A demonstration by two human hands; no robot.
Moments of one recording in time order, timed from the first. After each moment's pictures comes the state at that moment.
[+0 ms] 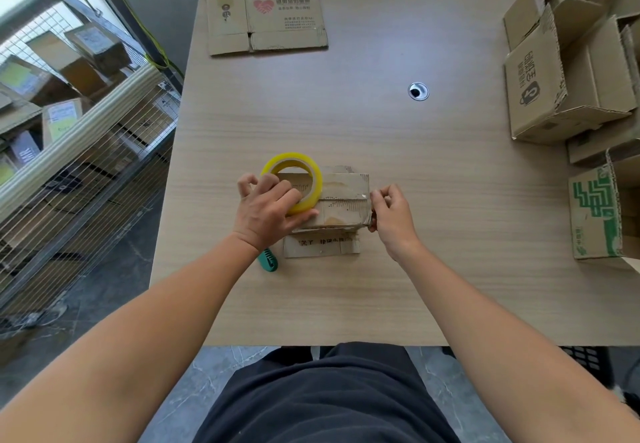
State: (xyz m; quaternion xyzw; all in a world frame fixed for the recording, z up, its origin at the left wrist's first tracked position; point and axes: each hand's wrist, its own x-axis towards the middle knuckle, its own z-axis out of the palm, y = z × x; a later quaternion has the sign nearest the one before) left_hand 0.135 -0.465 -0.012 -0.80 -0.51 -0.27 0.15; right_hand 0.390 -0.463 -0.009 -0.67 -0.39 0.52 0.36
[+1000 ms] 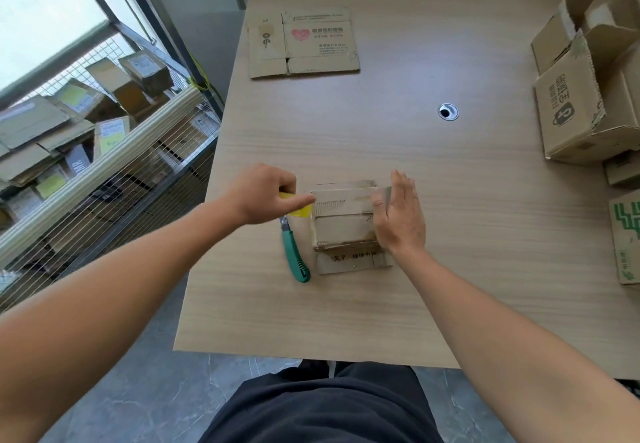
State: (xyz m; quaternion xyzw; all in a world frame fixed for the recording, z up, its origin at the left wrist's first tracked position) left_hand 0.057 -0.432 0.080 -0.80 -0.54 -0.11 -0.22; right_hand 0.341 -0.452 -0.005 -0.71 -0.64 0.25 0.17
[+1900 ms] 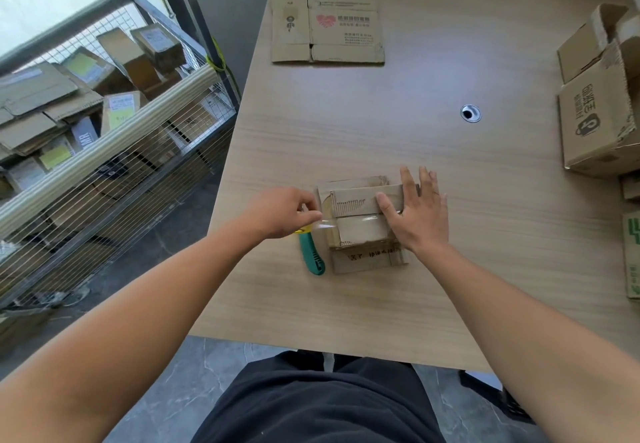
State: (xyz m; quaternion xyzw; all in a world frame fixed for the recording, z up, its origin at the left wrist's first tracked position) left_hand 0.052 -0.464 0.038 -0.72 -0.61 0.00 -0.32; right_hand 0.339 -0.444 0.001 -0.70 -0.69 0.18 0.00
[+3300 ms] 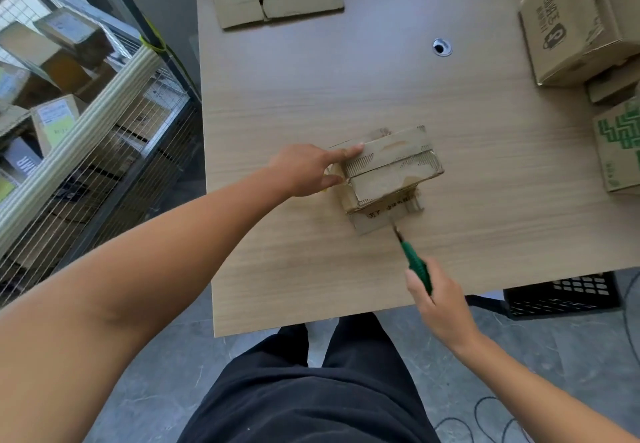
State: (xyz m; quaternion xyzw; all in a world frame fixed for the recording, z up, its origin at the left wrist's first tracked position) left_hand 0.070 -0.412 0.009 -0.87 -0.43 0.05 -0.22; right_hand 0.311 -0.670 0.023 -0.73 -0.53 0.39 0.18
